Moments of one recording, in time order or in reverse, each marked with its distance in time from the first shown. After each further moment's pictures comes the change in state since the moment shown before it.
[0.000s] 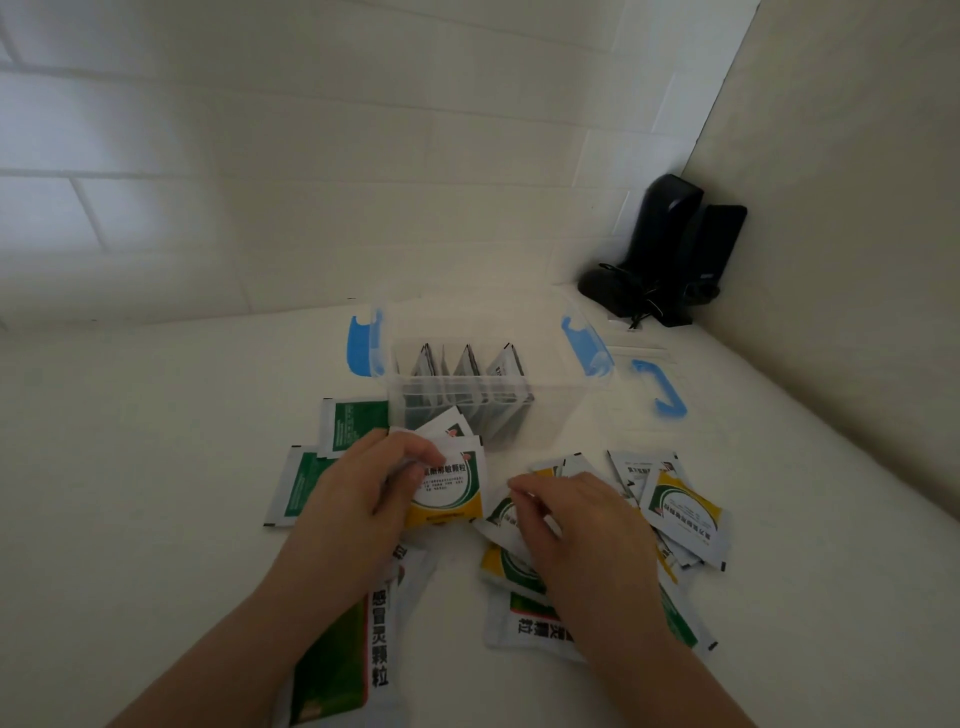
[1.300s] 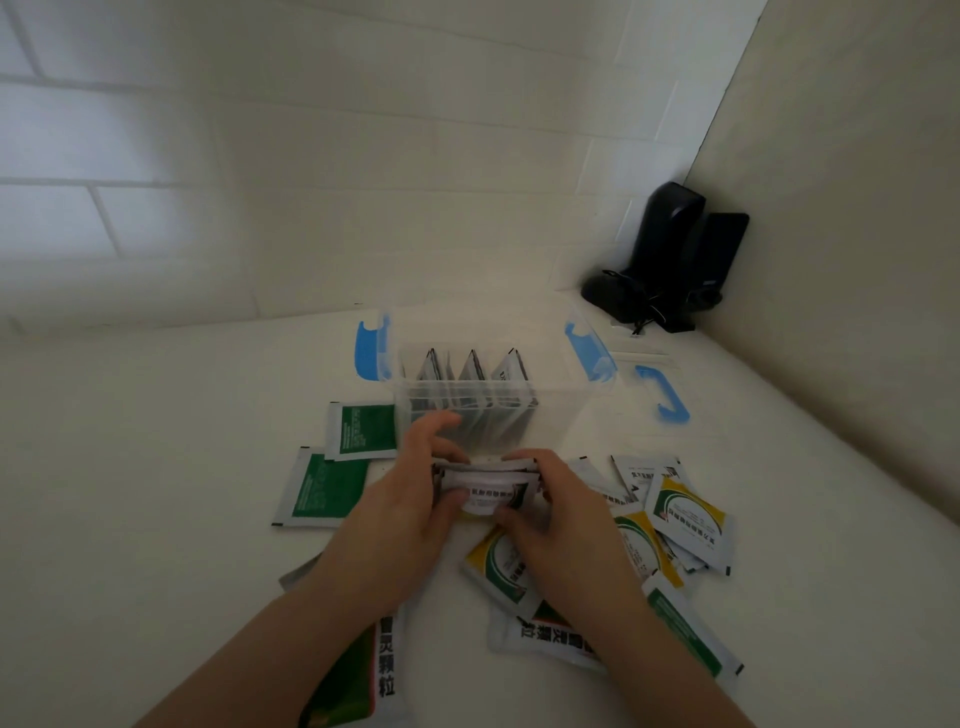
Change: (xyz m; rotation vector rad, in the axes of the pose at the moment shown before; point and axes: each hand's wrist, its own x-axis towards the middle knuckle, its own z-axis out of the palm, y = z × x) left_hand 0.000 0.004 0.017 0.043 -0.104 0.132; right_hand 0.007 0.002 0.013 0.490 -0.222 0.208
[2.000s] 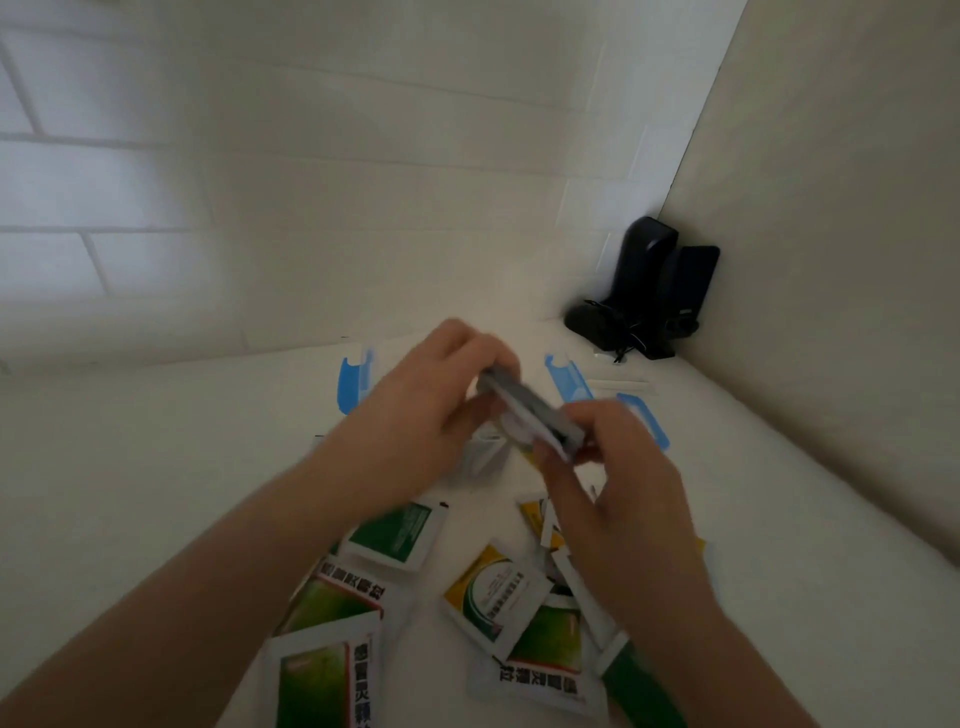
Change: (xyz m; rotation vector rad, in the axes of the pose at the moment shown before) left_hand 0.071 0.069 -0.046 0.165 -0.024 0.265; right_hand 0.004 -0.048 -0.061 -0.121 0.222 -0.264
